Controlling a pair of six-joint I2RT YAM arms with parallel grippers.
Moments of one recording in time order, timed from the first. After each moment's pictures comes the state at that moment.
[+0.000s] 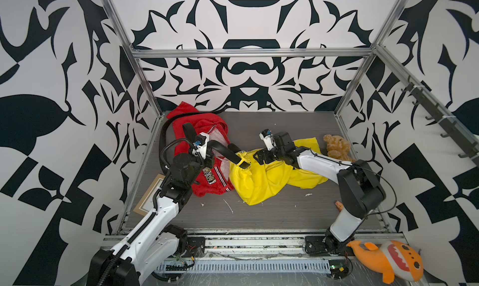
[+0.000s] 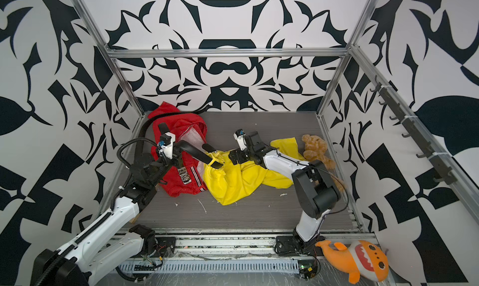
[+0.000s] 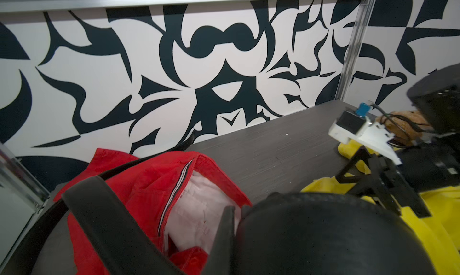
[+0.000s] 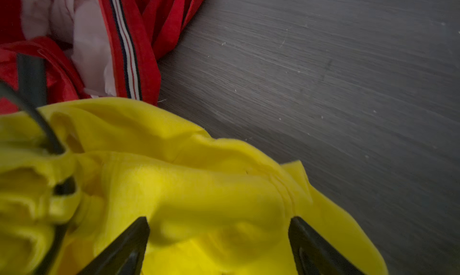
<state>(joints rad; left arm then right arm) -0.37 0.89 0.53 0.28 0.06 0.05 0.55 1.80 1.17 -0.16 -0.18 0.10</state>
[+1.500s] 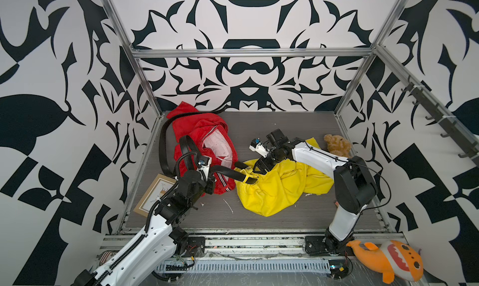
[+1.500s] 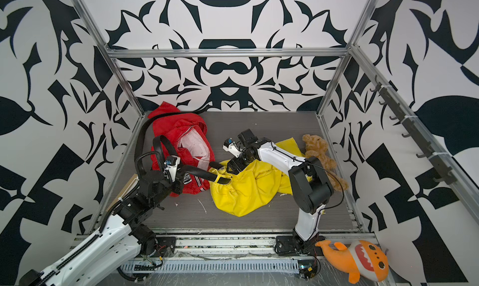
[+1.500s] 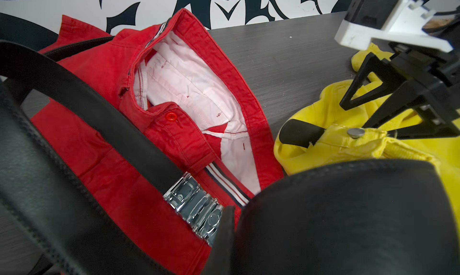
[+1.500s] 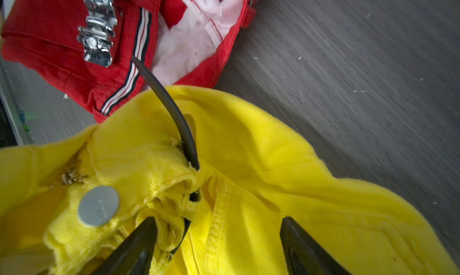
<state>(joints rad) -0.58 0.67 0.43 -0.23 -0.15 -0.12 0.55 1.81 1.29 -0.62 -0.44 -0.22</state>
